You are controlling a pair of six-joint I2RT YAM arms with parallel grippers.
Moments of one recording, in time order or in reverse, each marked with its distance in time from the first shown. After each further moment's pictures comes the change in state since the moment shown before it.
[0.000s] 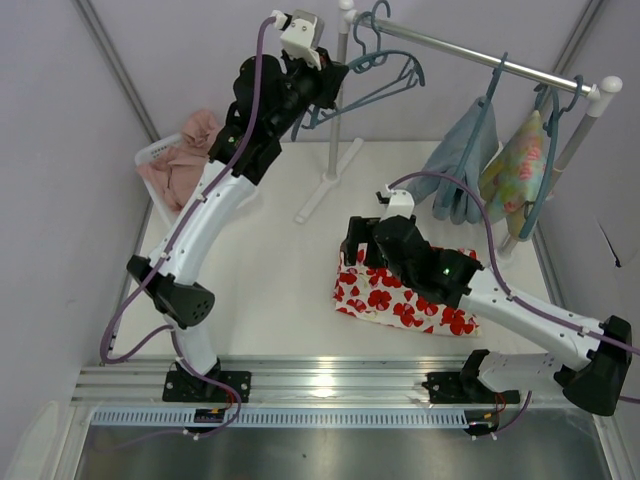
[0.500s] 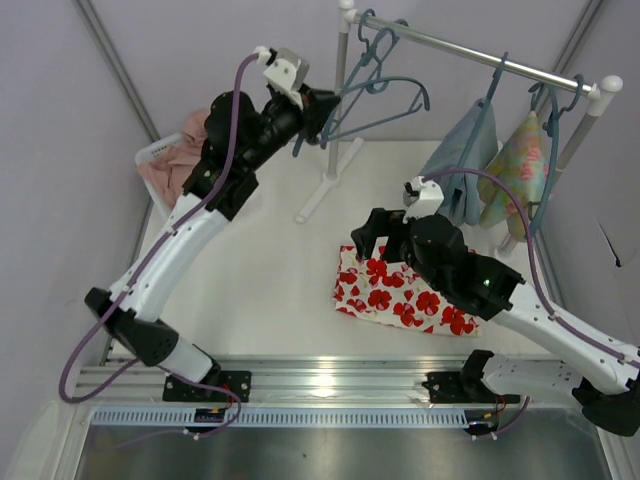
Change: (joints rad) left arm -0.003 -0.241 -0.344 0.158 0.162 0.079; right arm -0.005 -0.159 0.031 -0.003 -0.017 -0.028
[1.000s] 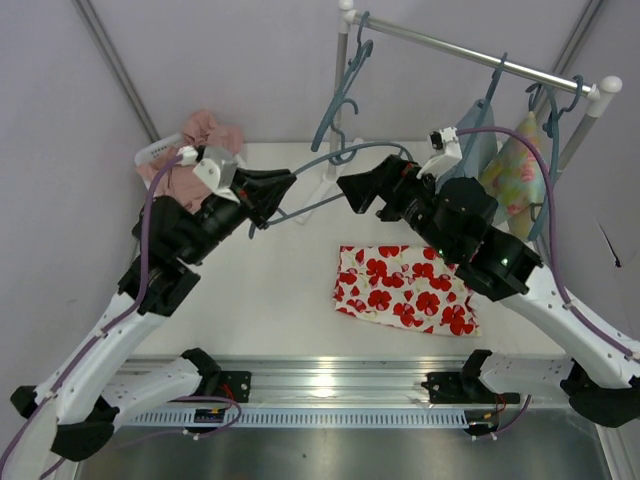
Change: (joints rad) left arm -0.058 -0.633 -0.673 0.076 -0.012 -0.095; right arm -0.042 0.070 0.300 0.133 -0.134 0.066
